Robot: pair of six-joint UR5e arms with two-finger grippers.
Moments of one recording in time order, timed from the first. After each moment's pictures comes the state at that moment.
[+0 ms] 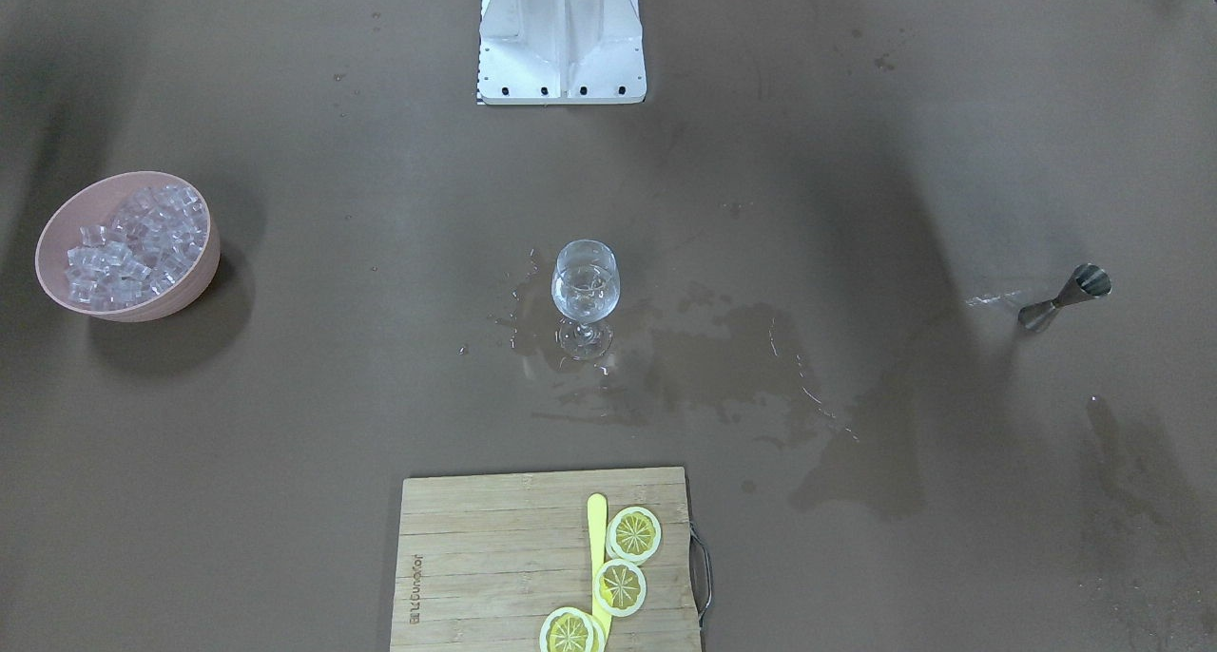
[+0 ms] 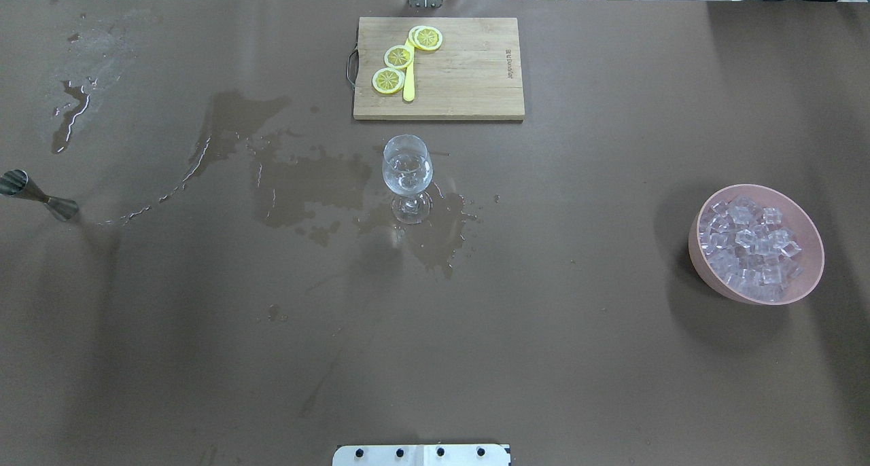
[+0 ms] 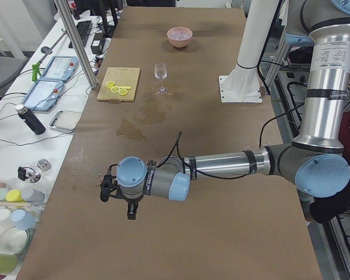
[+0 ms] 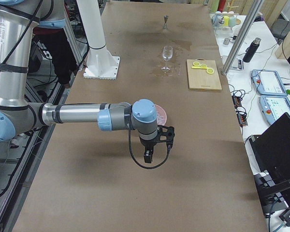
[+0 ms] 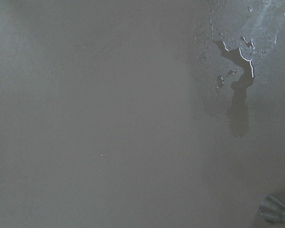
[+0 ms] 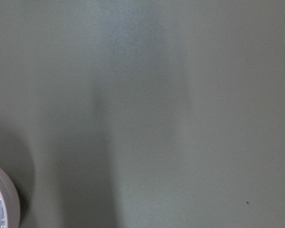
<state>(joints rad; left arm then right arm) -1.61 -1.63 -1.39 -1.89 -2.43 -0.15 1.60 -1.79 1.86 -1.51 2.31 0.18</state>
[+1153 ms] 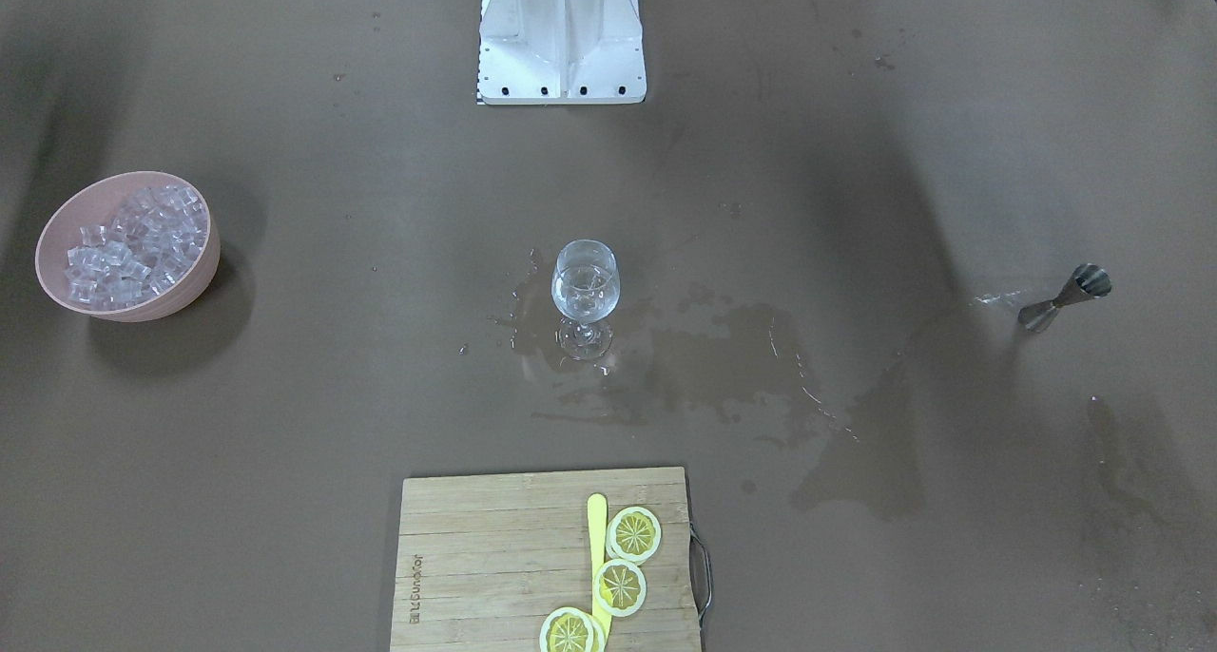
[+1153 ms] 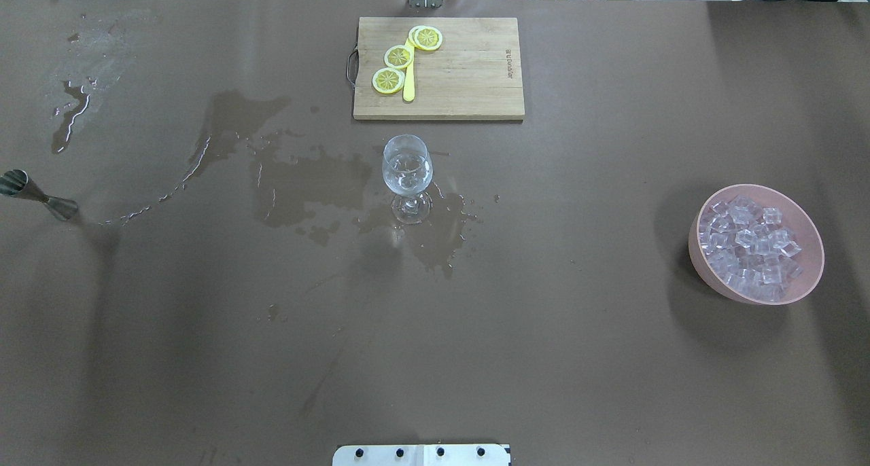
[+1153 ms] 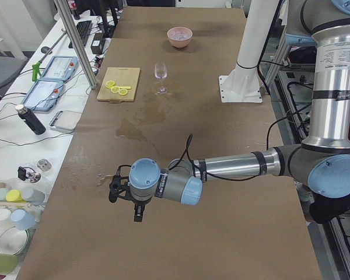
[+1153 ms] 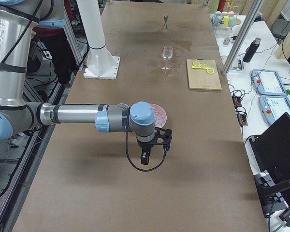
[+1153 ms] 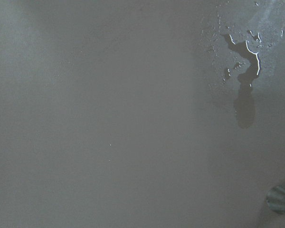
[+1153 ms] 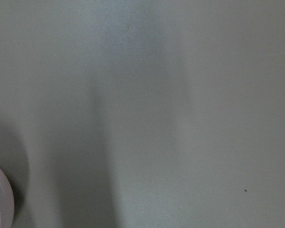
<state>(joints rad) -1.62 -1.52 -1.45 -2.05 -2.42 -0.15 1.60 -1.81 1.86 -1.52 2.32 0.19</state>
